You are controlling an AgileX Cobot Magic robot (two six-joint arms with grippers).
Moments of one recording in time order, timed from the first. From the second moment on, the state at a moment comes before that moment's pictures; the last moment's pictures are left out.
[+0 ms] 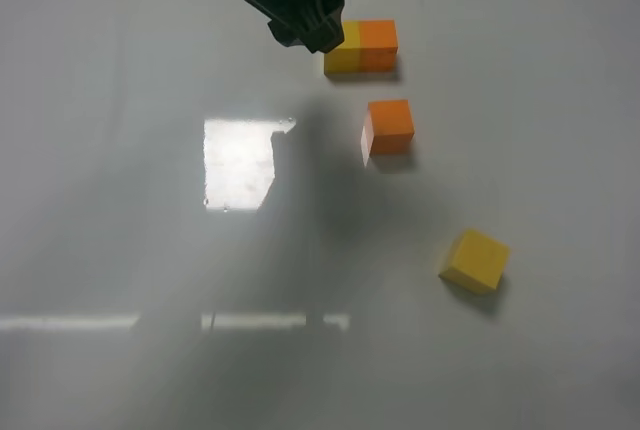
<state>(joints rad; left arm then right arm) -0.80 1.80 -2.21 0.33 1.11 0.42 0.01 -0.01 -0.50 0.01 1.04 -0.01</state>
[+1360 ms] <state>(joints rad) -0.03 0.47 -0.90 0.19 0.96 -0.16 0.01 -0.01 -0.50 0.01 1.04 -0.01</state>
